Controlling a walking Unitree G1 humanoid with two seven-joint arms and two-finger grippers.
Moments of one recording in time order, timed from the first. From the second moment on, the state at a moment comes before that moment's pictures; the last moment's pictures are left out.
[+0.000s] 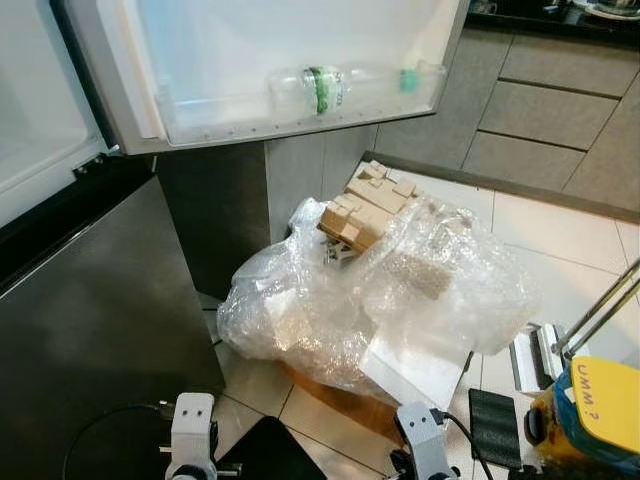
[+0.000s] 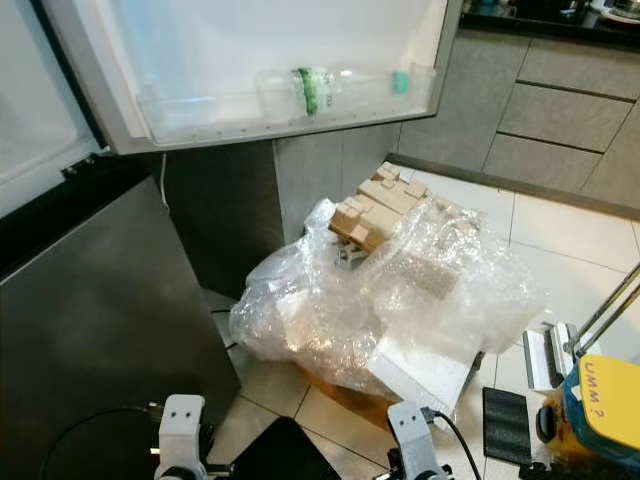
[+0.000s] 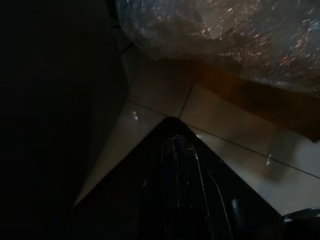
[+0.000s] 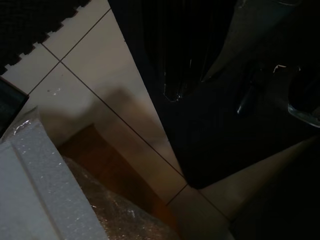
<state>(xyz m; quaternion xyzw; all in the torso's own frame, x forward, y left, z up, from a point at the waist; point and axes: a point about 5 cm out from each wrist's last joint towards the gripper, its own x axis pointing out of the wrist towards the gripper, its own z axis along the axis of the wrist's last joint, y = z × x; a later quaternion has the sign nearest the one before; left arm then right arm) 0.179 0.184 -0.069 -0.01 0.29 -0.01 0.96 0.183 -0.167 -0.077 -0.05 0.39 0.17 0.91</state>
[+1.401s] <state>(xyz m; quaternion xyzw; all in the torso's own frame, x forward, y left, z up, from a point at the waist) 0.265 0.157 0.057 0.07 -0.10 -0.14 0.98 0.373 -0.098 0.278 0.10 -0.39 0.25 0.88</state>
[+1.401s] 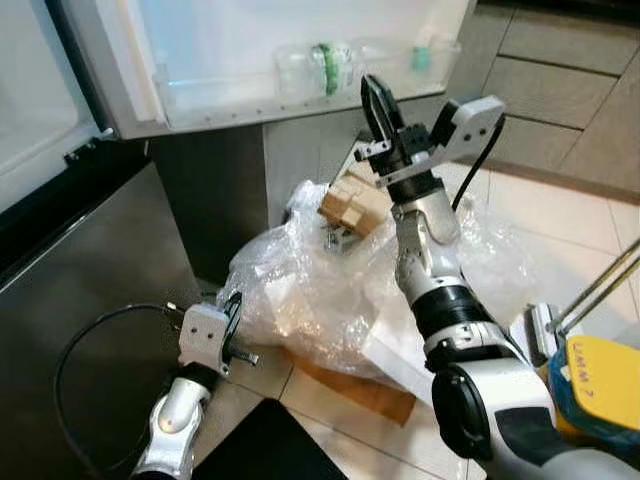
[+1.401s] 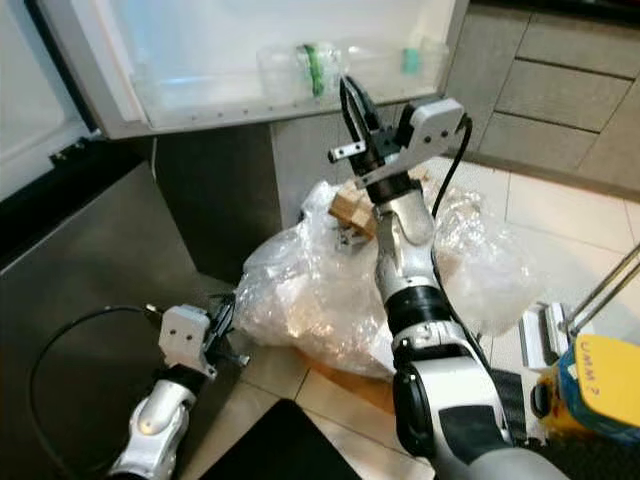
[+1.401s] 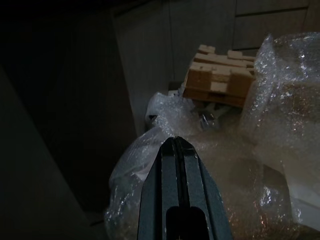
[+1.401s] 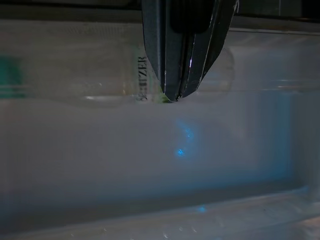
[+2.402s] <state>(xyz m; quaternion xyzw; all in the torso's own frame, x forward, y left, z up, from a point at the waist) 0.262 0.160 0.073 0.08 -0.10 -0.16 0.98 0.407 -0.055 0.296 0.12 -0.23 0.27 0.93</state>
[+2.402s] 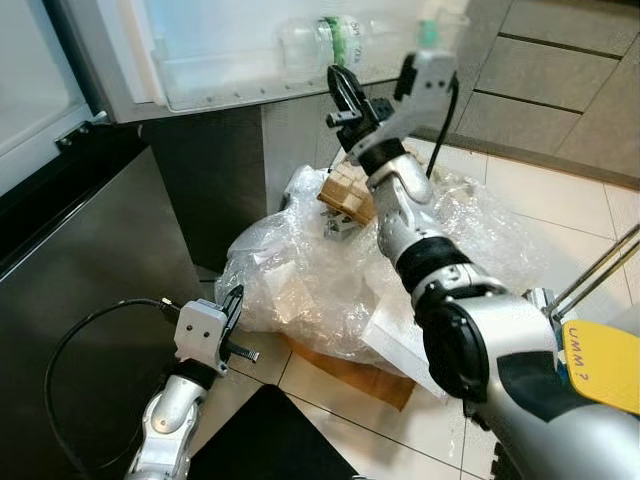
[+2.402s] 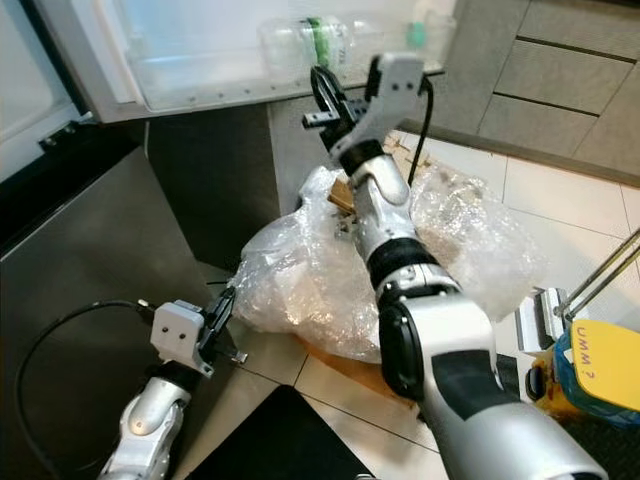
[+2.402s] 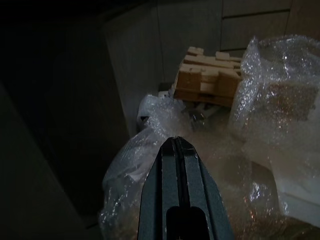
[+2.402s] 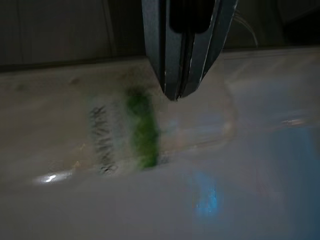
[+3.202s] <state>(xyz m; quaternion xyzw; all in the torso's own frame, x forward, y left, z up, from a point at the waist) 0.257 0.146 0.061 0.08 -0.06 -0.20 0.98 0.311 -0.085 0.030 0.04 0.15 0.30 0.94</state>
